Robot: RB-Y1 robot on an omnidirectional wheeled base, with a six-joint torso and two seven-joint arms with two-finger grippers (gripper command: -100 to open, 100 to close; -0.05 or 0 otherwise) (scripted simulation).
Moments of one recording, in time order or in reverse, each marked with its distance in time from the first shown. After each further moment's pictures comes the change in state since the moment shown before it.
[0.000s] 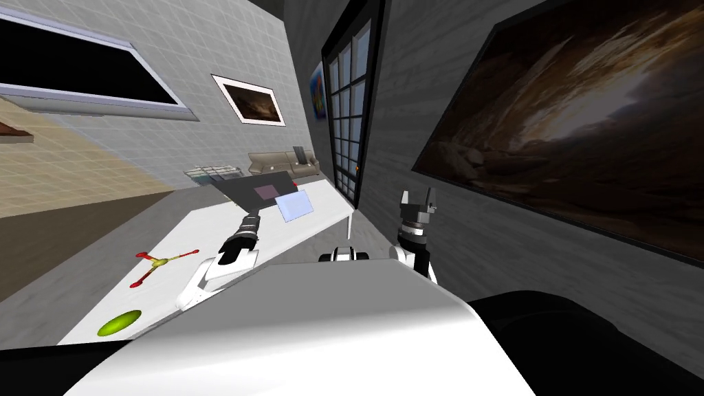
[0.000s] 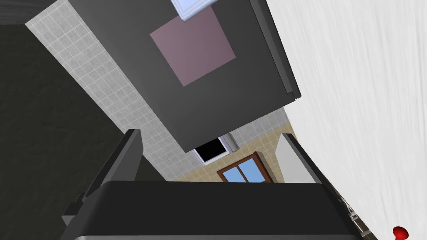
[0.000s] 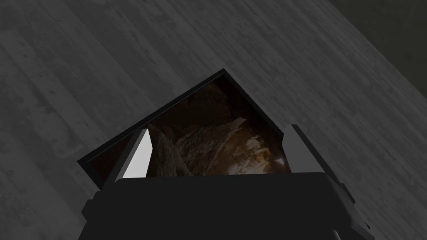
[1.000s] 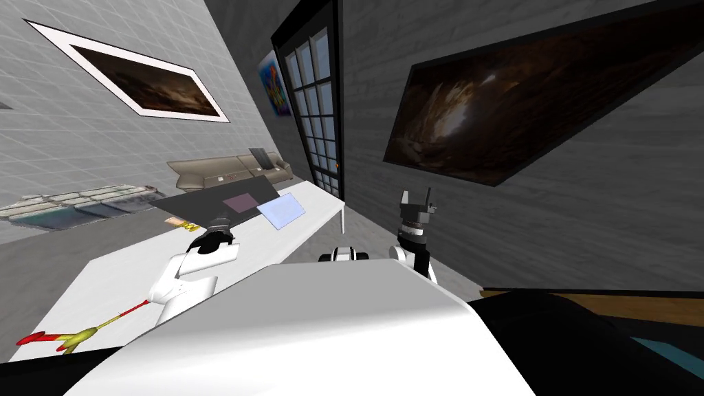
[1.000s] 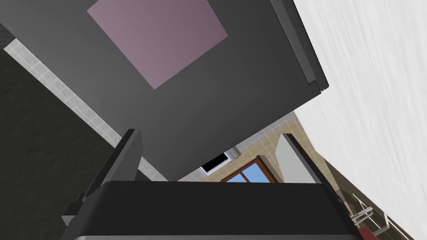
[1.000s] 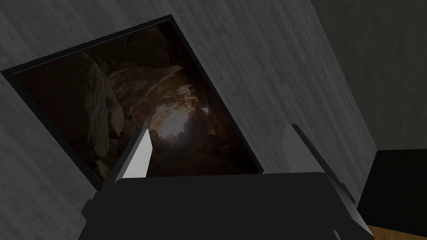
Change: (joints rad) left arm -0.146 0.091 0.195 0.169 -0.083 0.220 0.033; right arm 0.000 0.000 0.000 0.000 0.000 0.000 0.000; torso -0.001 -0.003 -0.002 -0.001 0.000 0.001
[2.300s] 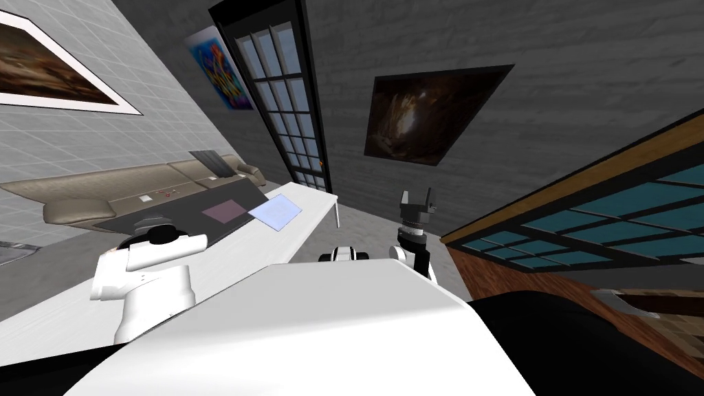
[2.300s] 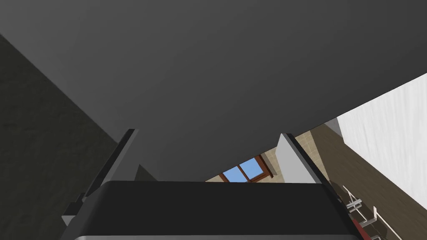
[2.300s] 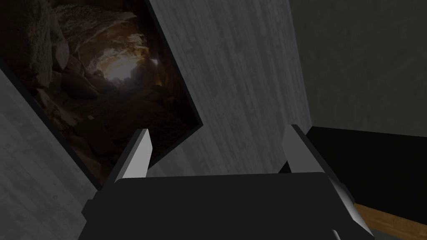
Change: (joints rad) left arm -0.182 0.124 0.240 0.161 -0.115 0.158 0.082; right arm 0.000 0.000 0.000 0.000 0.000 0.000 0.000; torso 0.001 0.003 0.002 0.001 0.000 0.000
